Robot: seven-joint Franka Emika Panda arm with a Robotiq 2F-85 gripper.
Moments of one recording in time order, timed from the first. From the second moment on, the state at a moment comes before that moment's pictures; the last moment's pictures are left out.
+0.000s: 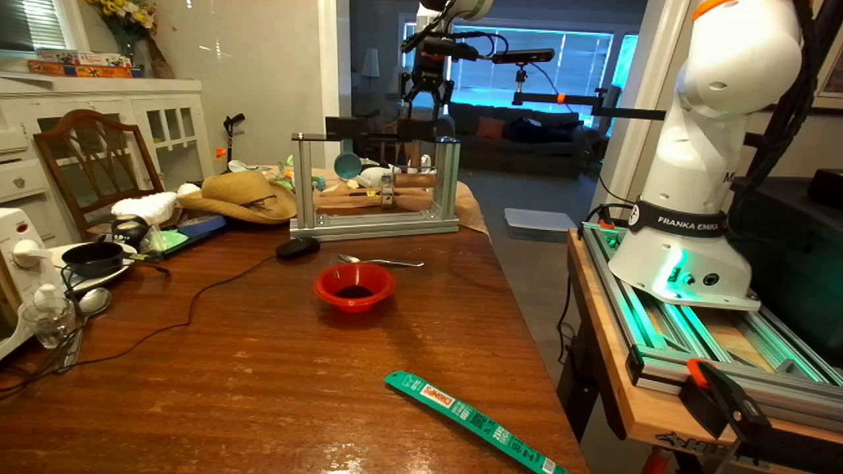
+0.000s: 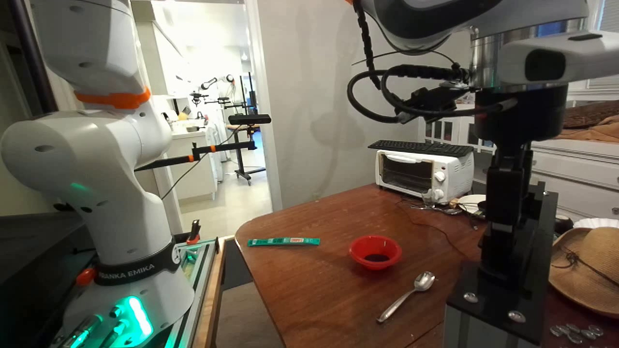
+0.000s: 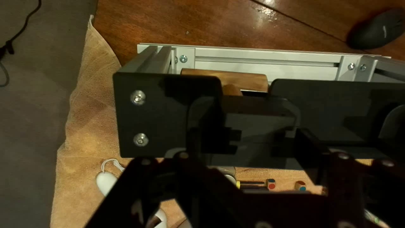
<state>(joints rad) -0.25 0.11 -0.24 -2.09 0.09 2.28 0.39</state>
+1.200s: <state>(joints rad) -0.24 0.11 -0.24 -2.09 0.10 2.28 0.46</state>
